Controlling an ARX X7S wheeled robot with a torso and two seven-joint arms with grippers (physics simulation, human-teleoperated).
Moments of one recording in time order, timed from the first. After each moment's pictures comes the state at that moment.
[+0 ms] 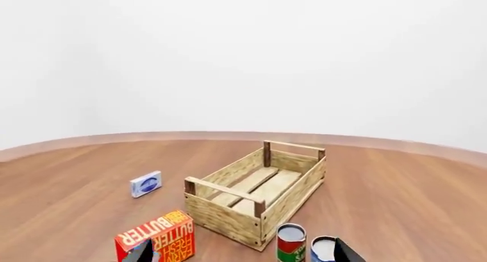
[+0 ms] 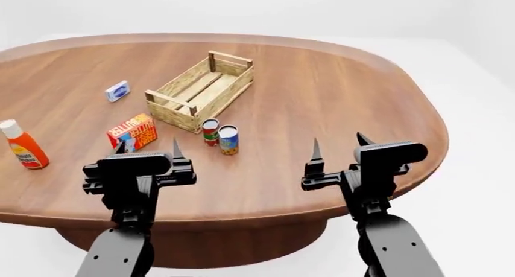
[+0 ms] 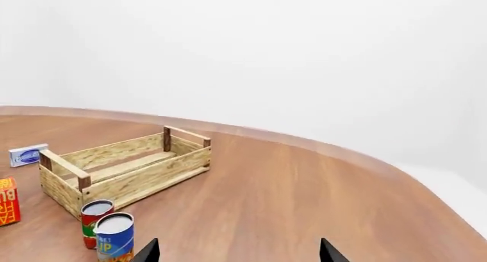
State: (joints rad) left arm -0.32 -0.16 0.07 0.08 -0.14 -0.26 -0.19; right arm 0.38 0.20 -0.14 -0.05 0.16 0.31 0.01
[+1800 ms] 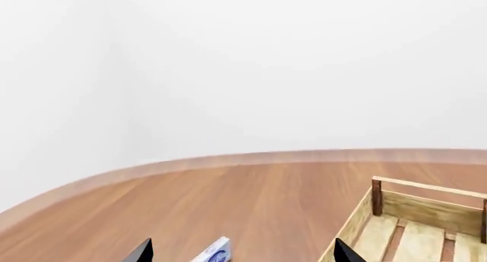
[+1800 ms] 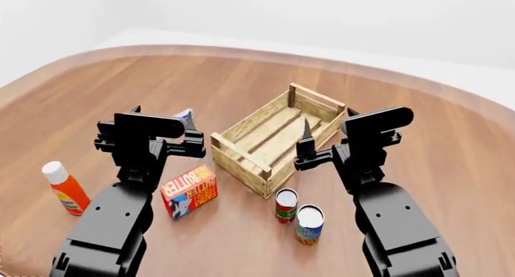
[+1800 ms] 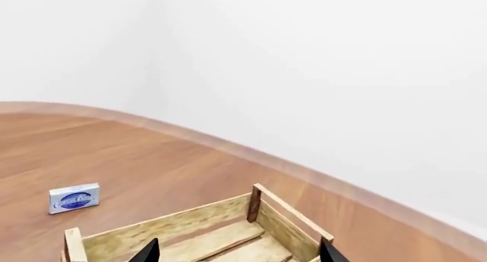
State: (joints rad) left arm -0.55 -0.24 0.19 0.02 -0.19 -0.41 -0.12; right arm 0.56 0.24 -0.23 -0.04 0.17 0.46 0.01
